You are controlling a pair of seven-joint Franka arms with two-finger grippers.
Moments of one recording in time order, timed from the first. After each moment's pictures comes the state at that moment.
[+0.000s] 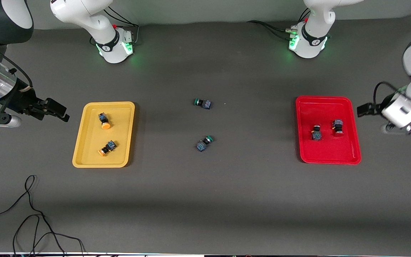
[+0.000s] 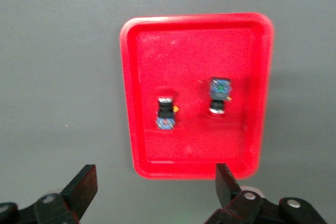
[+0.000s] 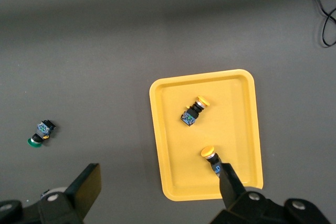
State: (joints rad) left arm 0.10 -0.02 -0.03 -1.97 0.05 1.82 0.13; right arm 0.49 -0.05 -0.42 -1.78 0.06 1.82 0.18
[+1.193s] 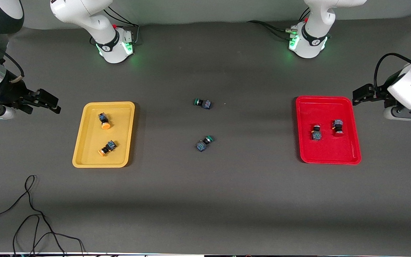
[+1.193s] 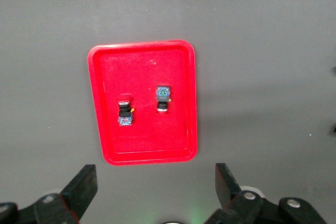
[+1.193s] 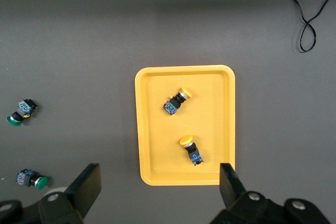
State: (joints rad) left arm -0.08 0.02 0.02 -1.64 -0.02 1.56 0.04; right arm 0.48 -0.06 -0.42 -1.72 0.00 1.71 0.12
